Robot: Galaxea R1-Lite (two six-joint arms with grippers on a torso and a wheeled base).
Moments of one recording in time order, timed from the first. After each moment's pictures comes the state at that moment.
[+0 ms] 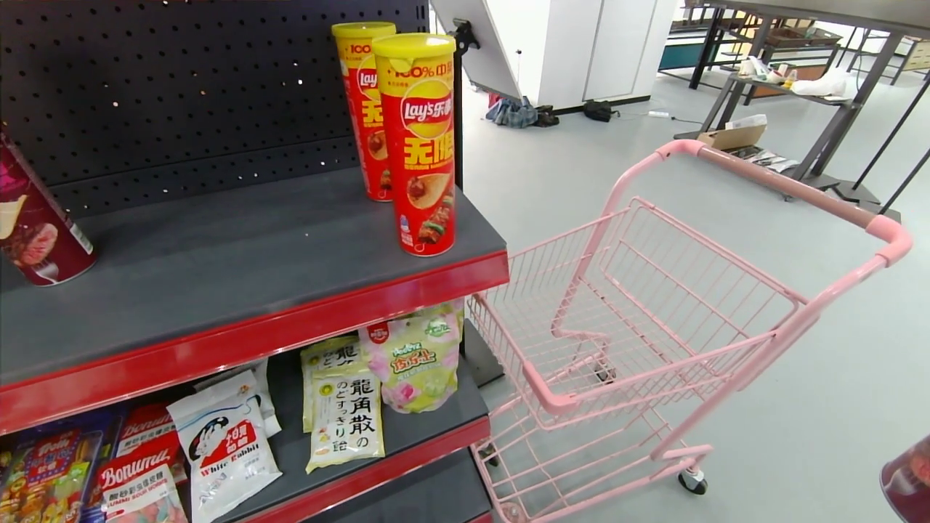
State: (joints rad) left arm 0.00 0.00 0.00 0.00 -0.02 0.00; right arm 0.03 0.57 -0.63 0.19 0.02 -0.03
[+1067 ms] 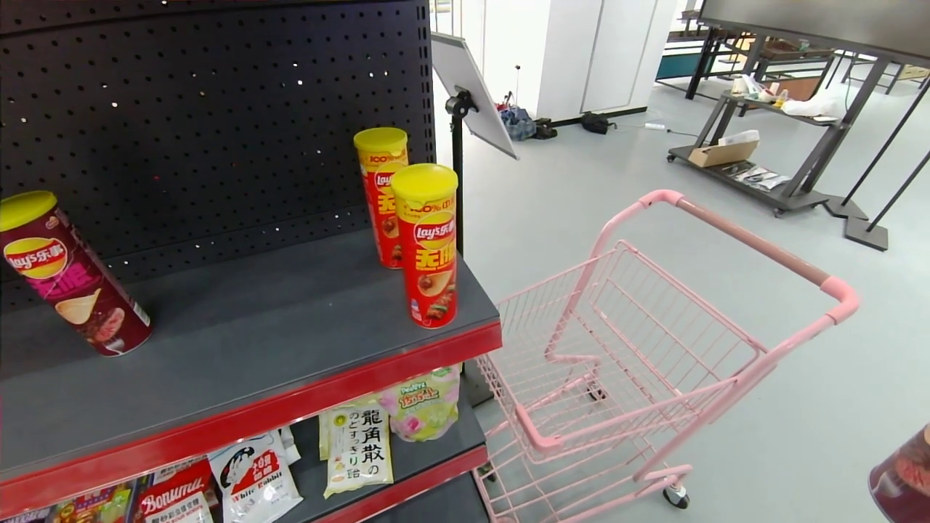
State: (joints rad) left arm 0.00 0.00 0.00 0.00 -0.02 0.00; right arm 0.03 0.61 -0.62 0.19 0.03 -0.04
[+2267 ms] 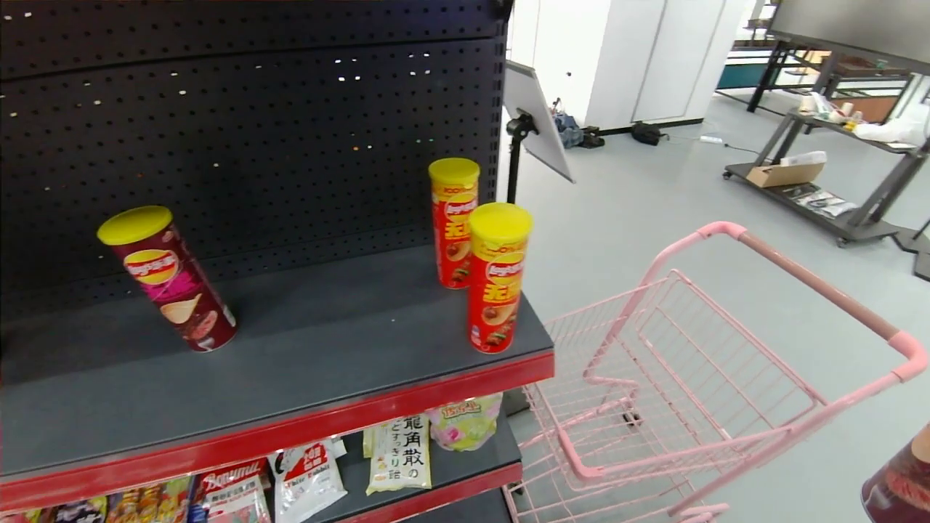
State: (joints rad) left arm 0.00 0.00 0.00 0.00 -0.02 0.00; right arm 0.03 0.62 -0.58 0.18 0.03 -0.04
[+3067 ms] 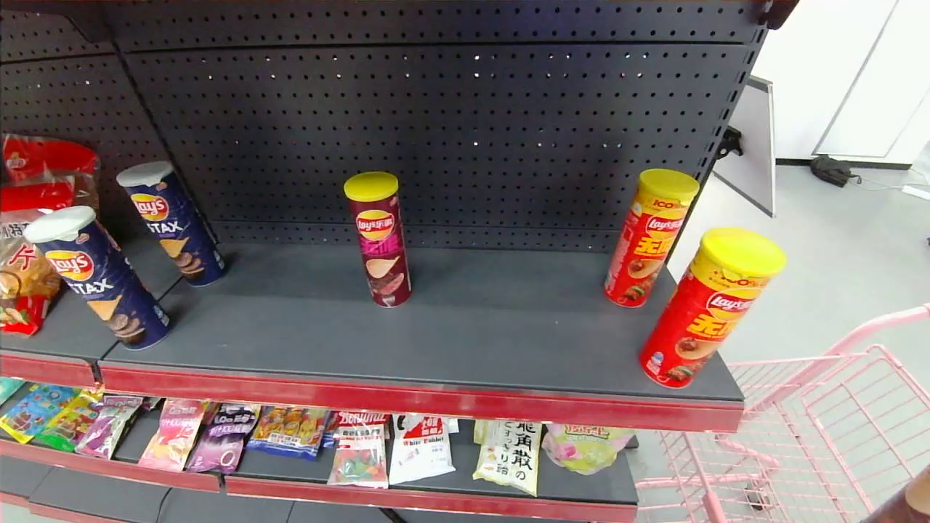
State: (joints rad) left arm 0.00 0.00 0.00 0.00 -0.02 0.00; right arm 0.03 0.49 -0.46 0.18 0.03 -0.03
